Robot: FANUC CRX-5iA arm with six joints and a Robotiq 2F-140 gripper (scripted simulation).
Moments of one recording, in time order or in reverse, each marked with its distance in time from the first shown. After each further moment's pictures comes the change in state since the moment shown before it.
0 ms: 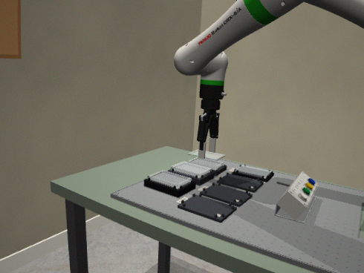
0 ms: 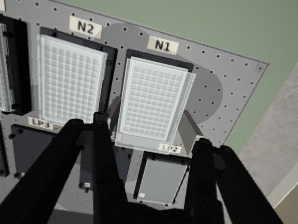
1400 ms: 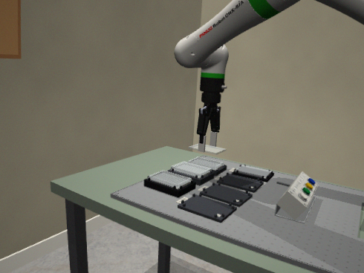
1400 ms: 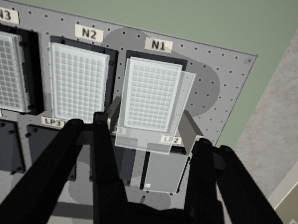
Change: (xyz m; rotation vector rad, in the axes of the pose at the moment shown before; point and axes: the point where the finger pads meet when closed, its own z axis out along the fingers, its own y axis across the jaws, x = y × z) arm -0.001 0.000 -0.027 0.000 0.000 0.058
